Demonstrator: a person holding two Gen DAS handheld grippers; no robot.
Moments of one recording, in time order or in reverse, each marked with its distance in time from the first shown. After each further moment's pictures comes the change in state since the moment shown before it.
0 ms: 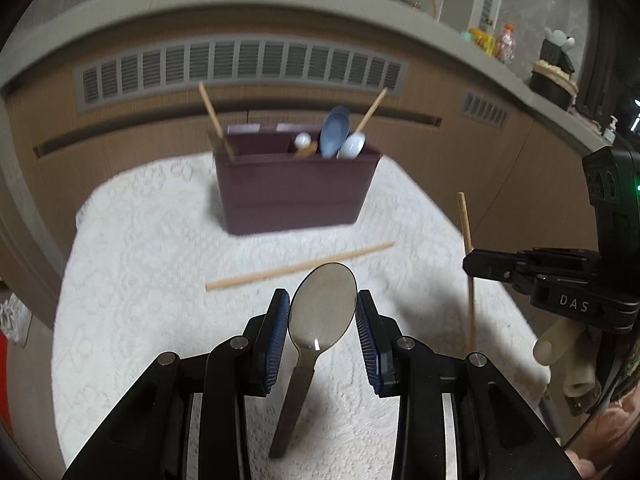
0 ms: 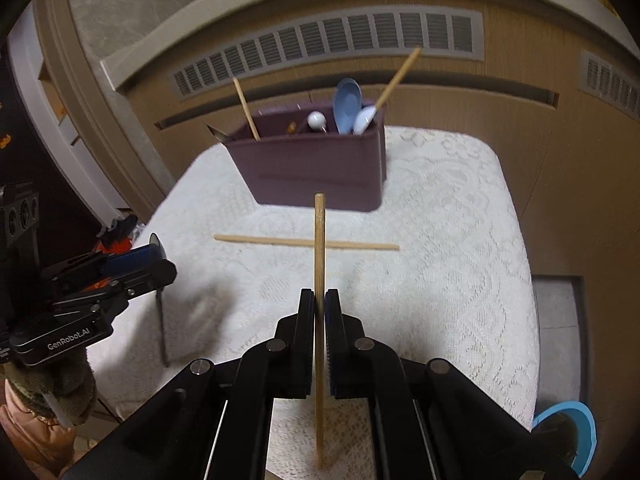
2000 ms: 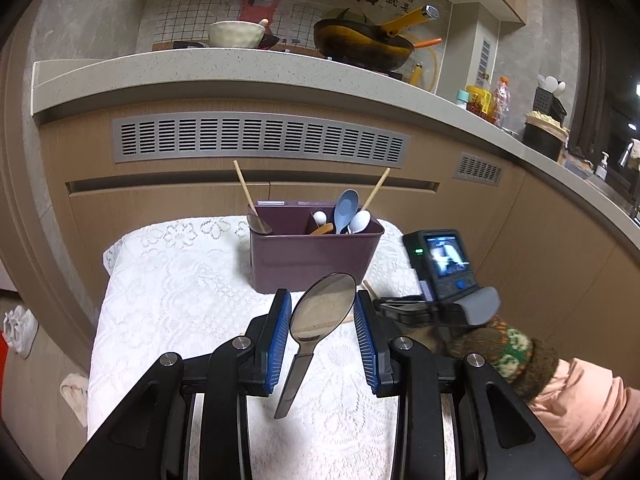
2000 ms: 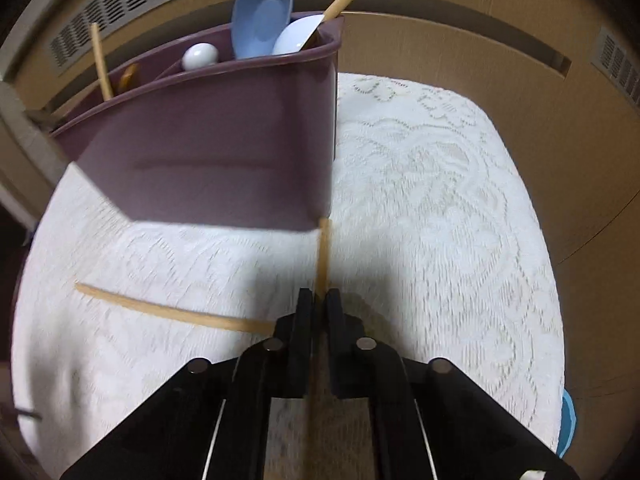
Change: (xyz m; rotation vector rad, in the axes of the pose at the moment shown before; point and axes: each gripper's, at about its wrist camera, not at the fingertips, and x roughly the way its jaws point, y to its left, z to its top) left arm -0.063 0.018 0.016 -0.036 -0.172 0.012; right arm 0.135 -0.038 0.042 0.080 0.186 -0.232
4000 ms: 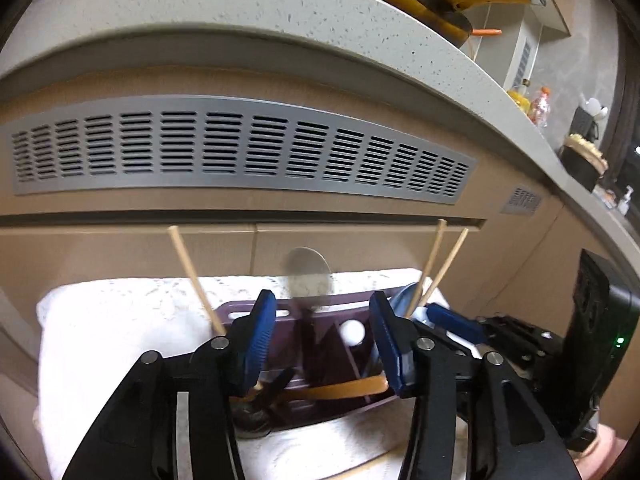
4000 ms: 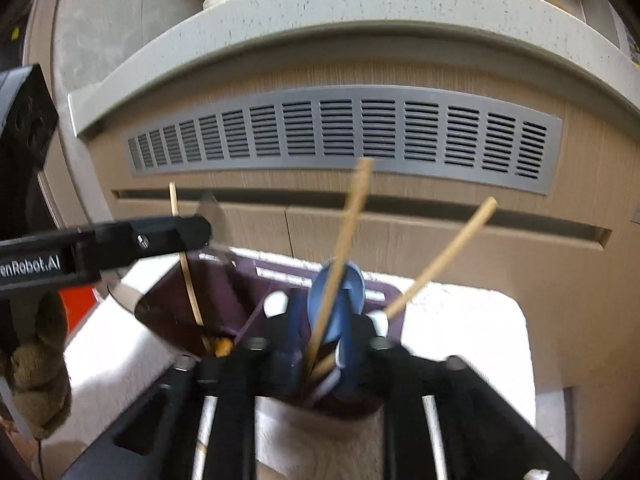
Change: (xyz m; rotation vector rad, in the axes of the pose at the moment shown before) left arm 0.207 0.045 0.115 -0.058 0.068 -0.040; right arm -0.048 0.027 0.089 -0.165 -0.429 0.132
